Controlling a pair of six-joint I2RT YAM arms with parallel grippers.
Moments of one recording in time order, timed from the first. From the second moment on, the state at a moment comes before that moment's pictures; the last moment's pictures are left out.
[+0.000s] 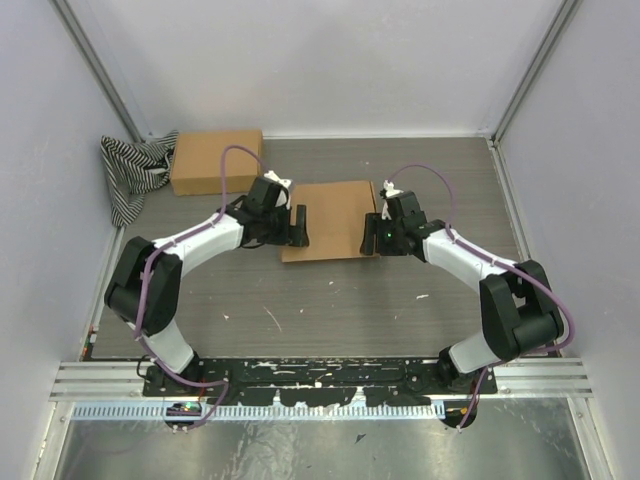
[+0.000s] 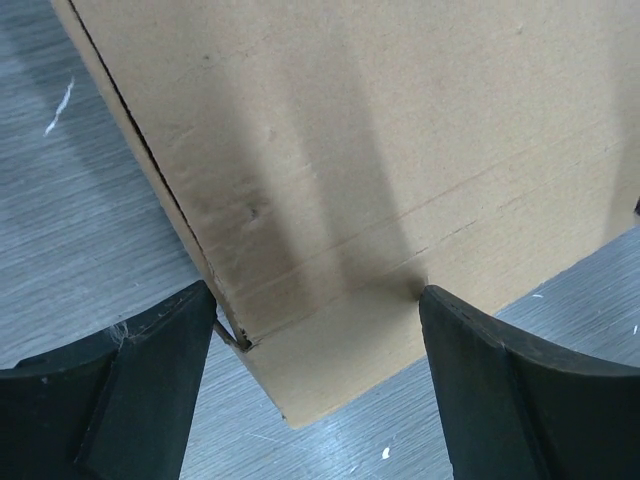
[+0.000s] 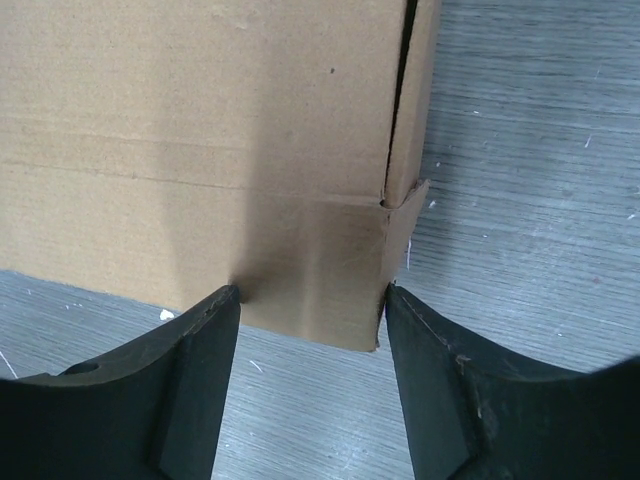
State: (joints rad) left arm -0.54 1.70 1.09 -0.27 0.15 -0.39; right arm 0.39 1.48 0.87 -0.28 -0.12 0.36
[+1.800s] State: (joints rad) left arm -0.55 1.59 1.11 -0.56 0.09 -0.46; right arm 0.39 1.54 0.97 -0.37 -0.07 0.37
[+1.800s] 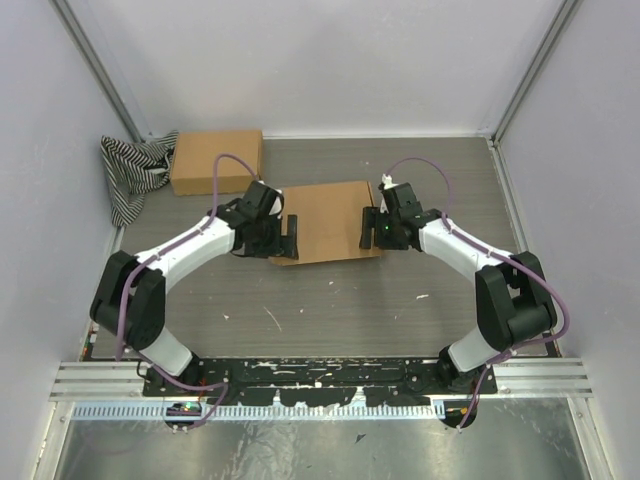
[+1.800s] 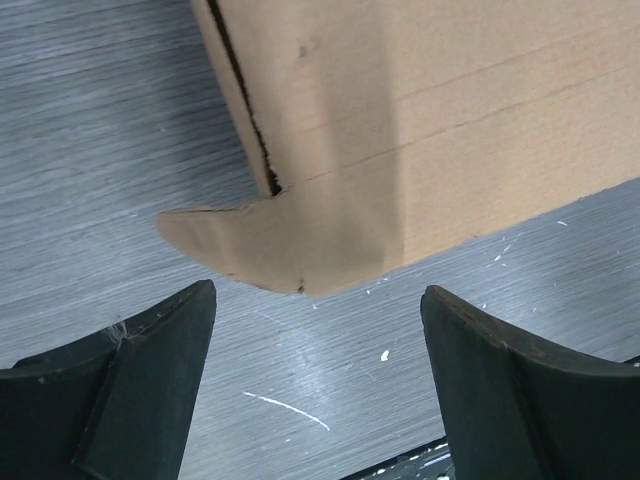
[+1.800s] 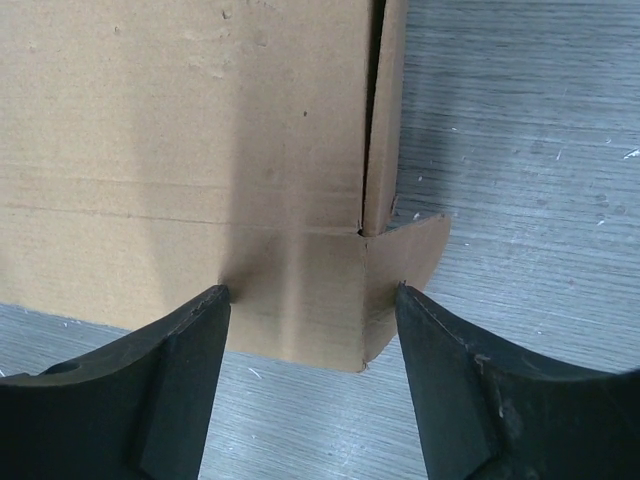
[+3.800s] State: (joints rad) left arm -0.52 1.61 1.15 -0.59 0.35 -0.45; right arm 0.39 1.42 0.96 -0.53 -0.12 0.35
